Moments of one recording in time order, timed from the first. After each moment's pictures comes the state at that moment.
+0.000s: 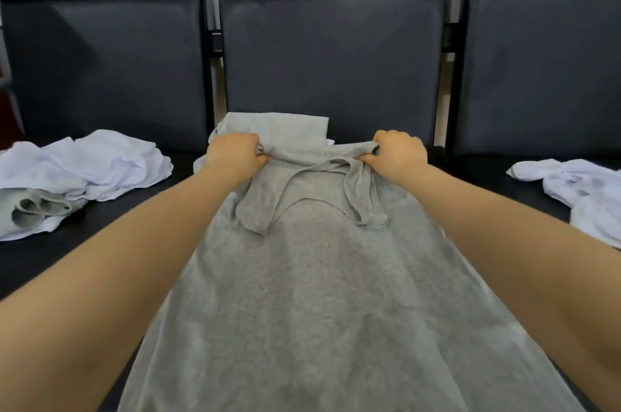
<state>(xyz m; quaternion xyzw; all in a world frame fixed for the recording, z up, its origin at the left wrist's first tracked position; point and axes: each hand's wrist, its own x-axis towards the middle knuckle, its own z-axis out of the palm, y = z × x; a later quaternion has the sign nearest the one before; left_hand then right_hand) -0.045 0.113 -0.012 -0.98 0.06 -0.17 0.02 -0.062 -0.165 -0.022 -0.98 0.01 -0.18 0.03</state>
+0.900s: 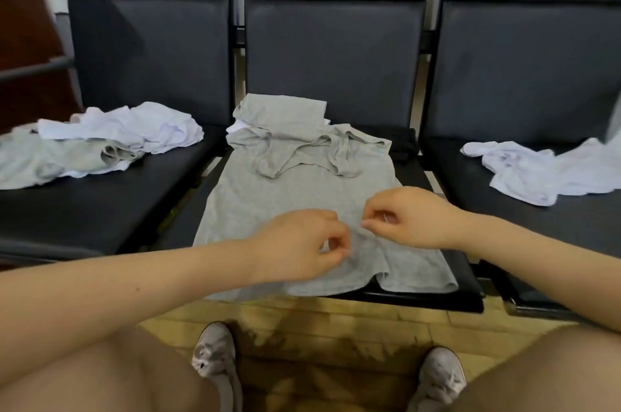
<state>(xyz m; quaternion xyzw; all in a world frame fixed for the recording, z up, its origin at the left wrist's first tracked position) -0.360 0.050 -0.011 -0.91 0.39 -0.03 -0.14 -0.339 -0.169 0.002 -0.95 -0.30 -0.04 0.07</state>
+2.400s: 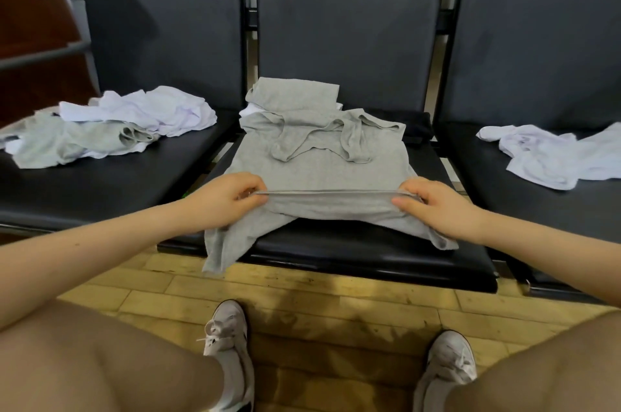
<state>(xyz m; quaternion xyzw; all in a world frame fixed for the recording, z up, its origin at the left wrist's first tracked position) -0.319 0.163 -0.030 -0.95 0.22 -0.02 -0.24 -0.335 -0.195 -0.040 -0.92 -0.20 -0.03 0.33</state>
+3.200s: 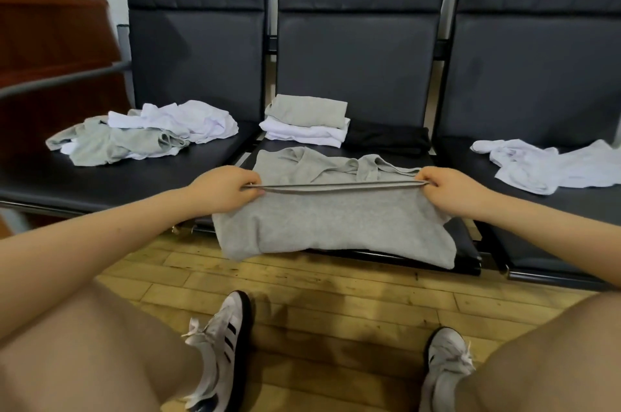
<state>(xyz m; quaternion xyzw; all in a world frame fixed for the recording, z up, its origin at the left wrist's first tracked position) -0.350 0.194 -0.004 -0.98 0.18 -0.06 -0.09 -0.359 -0.197 0.001 -0.97 -0.09 -0.04 0.22</state>
